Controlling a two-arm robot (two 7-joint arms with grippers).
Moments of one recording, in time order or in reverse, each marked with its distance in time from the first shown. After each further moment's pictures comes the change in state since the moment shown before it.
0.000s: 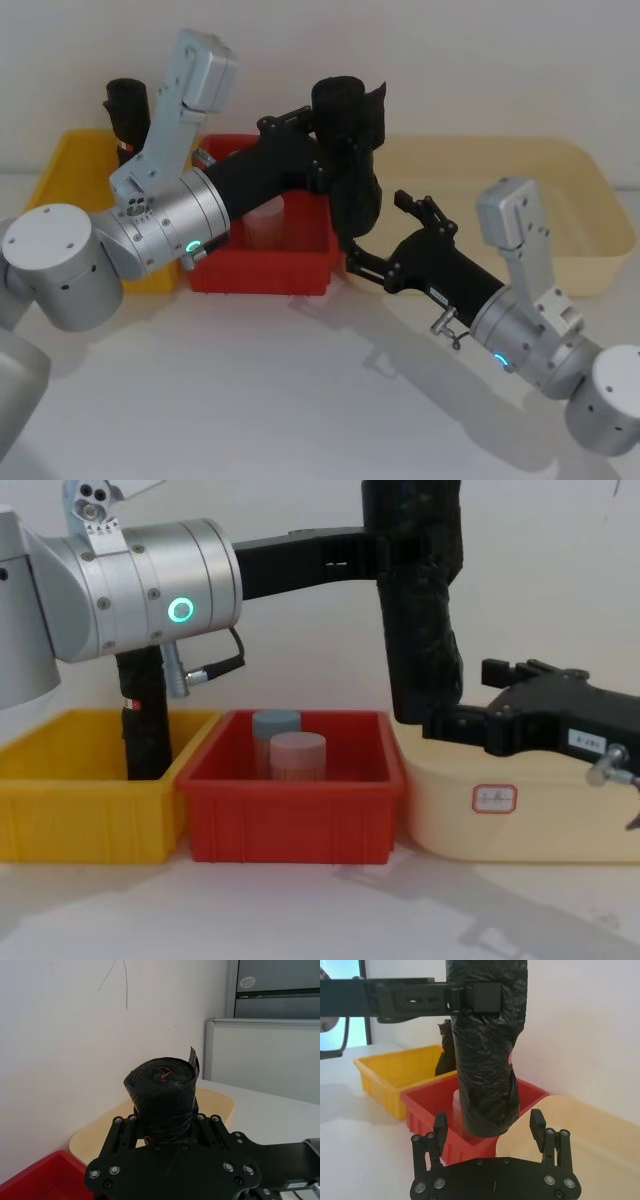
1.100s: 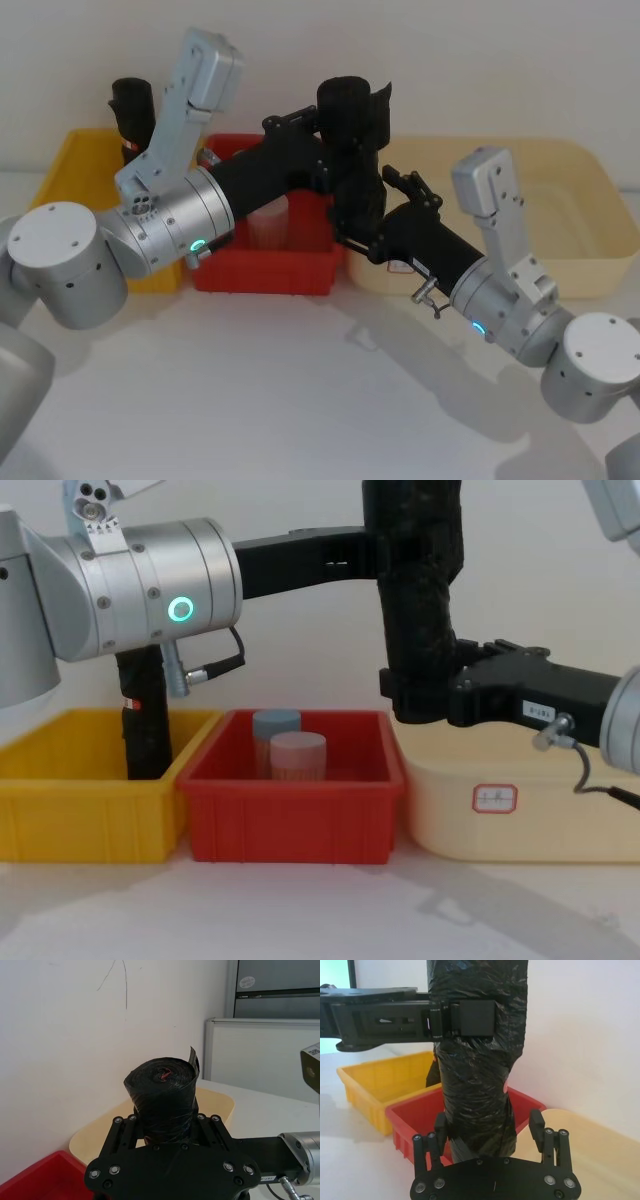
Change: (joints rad) left arm -0.001 0.001 0.001 0.000 0.000 0.000 -0.002; right arm 0.090 -0.079 -0.008 0.085 -0.056 0.018 -0.005
